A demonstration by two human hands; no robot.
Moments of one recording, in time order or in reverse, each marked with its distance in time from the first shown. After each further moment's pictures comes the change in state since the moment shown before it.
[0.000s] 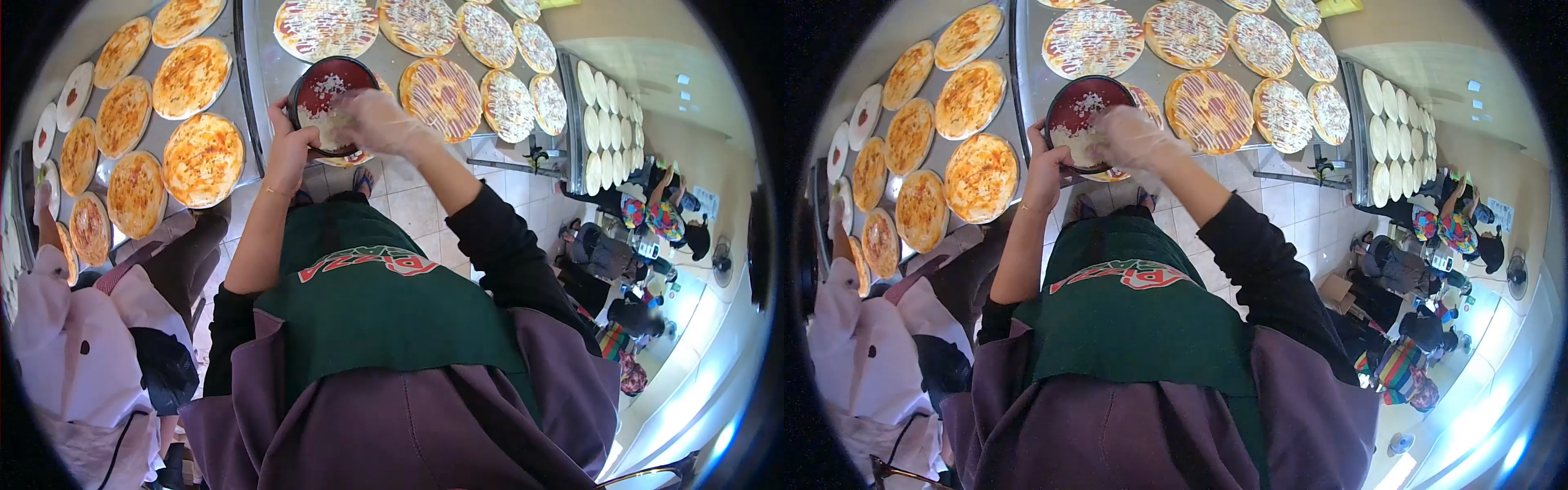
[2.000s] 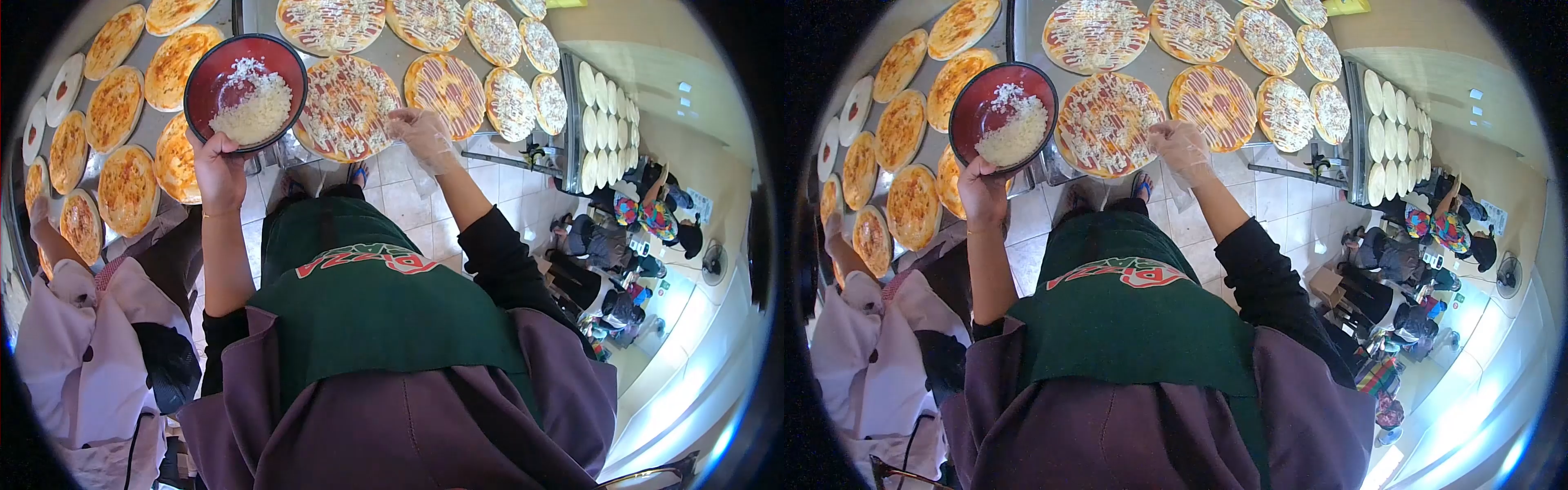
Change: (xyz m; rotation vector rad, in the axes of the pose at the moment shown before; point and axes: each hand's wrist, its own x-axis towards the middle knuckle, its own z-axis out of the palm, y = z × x) left_hand 0.005 -0.001 -0.107 -0.350 0.144 0.117; right_hand -0.064 0.049 0.038 0.509 0.119 0.846
